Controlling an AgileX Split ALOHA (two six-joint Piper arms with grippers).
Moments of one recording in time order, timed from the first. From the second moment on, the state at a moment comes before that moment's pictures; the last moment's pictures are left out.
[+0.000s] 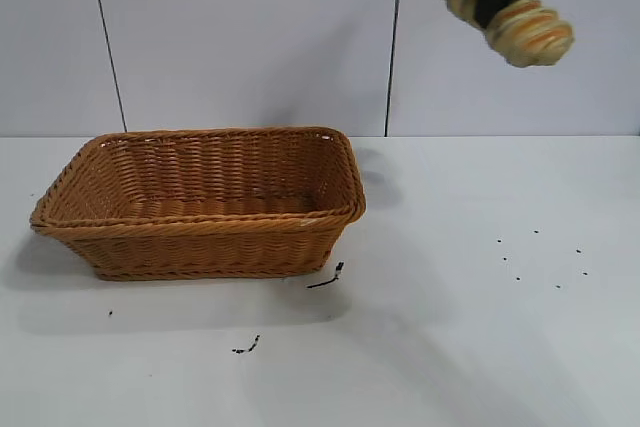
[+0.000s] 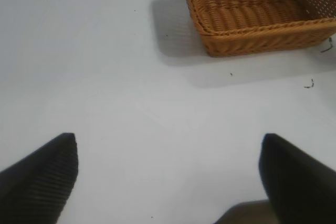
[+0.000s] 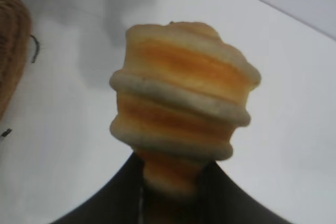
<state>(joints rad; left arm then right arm) -0.04 -0.01 -0.50 0.00 1.07 0.07 0.44 2.16 -2.13 -0.01 1.09 -0.50</state>
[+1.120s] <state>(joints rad) -0.04 -0.01 -0.50 0.00 1.07 0.07 0.63 2.49 -2.13 0.20 0.71 -1.13</state>
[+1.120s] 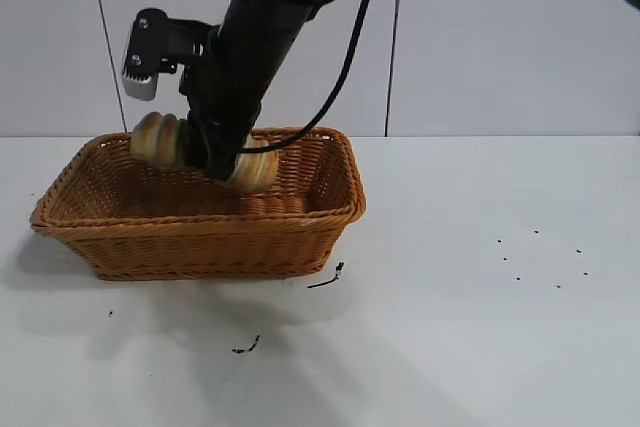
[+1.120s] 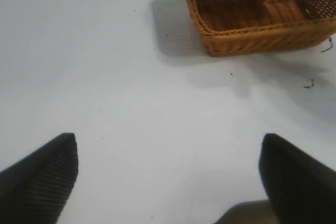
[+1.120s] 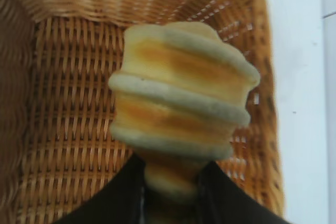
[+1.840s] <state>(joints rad) -0.04 -0.01 -0.50 0.00 1.07 0.07 0.60 2.34 -2.13 0.31 0.72 -0.90</state>
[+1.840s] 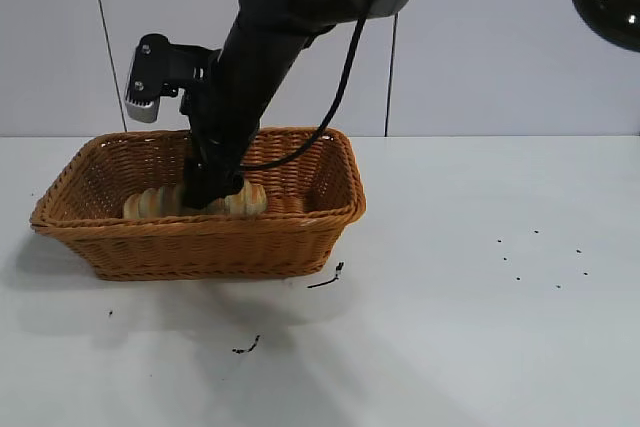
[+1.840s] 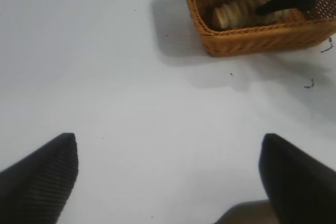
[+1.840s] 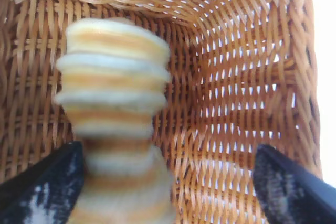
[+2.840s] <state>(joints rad) -0.04 -0.01 -0.50 0.00 1.07 0.07 0.13 2.22 -2.13 0.03 1.07 0.00</state>
